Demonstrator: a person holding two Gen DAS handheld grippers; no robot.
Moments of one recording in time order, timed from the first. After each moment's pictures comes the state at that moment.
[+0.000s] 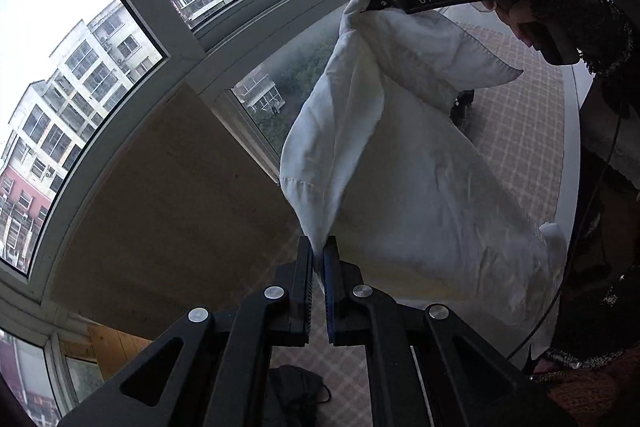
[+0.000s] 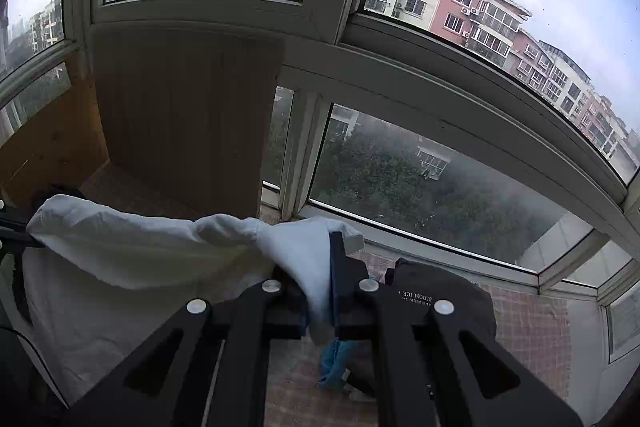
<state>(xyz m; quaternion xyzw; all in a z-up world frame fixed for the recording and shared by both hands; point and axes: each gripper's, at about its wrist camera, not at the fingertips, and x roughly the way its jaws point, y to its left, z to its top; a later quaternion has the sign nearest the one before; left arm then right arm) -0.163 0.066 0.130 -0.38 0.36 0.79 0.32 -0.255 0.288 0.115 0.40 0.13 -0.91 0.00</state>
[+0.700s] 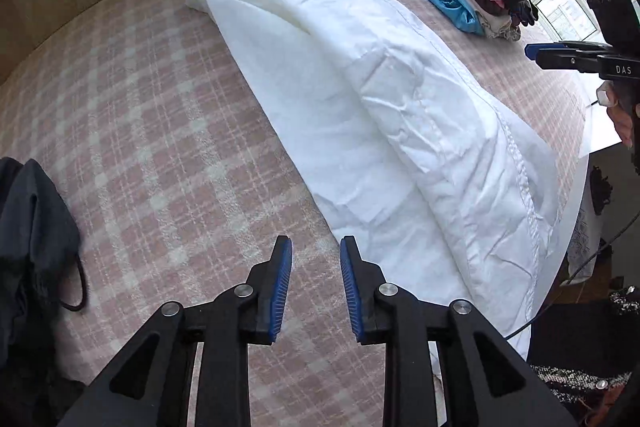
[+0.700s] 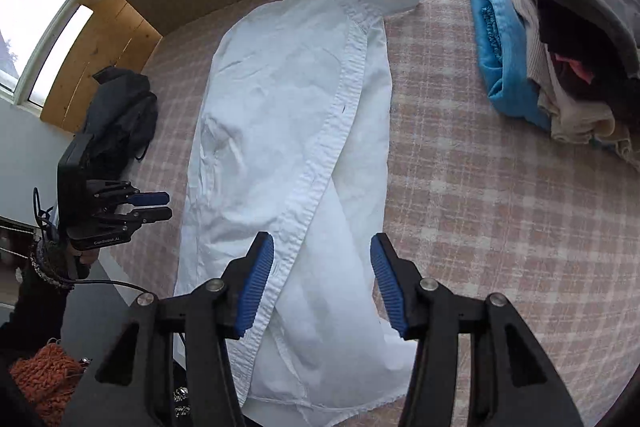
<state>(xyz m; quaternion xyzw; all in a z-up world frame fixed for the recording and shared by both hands) -0.109 -0.001 -0.195 -0.62 0.09 0.72 0.31 -0.068 0.306 -0.143 0.61 -0.15 -0.77 0.14</state>
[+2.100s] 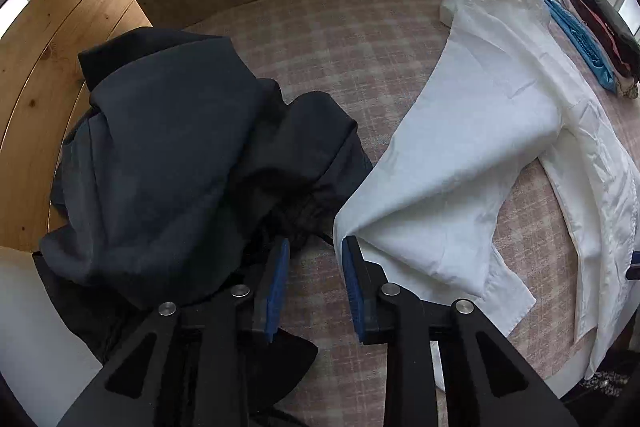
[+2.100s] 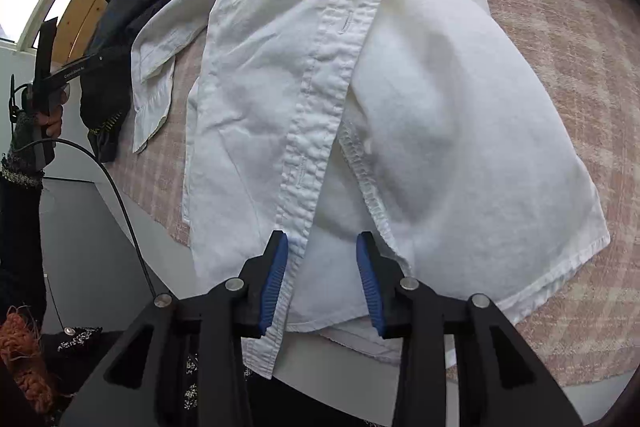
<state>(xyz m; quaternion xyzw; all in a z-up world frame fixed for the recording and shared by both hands) -0.141 -0.148 -0.145 -0.56 0.15 0.81 0.09 0.019 0.224 -0.212 0.66 -0.15 -0.72 0.18</state>
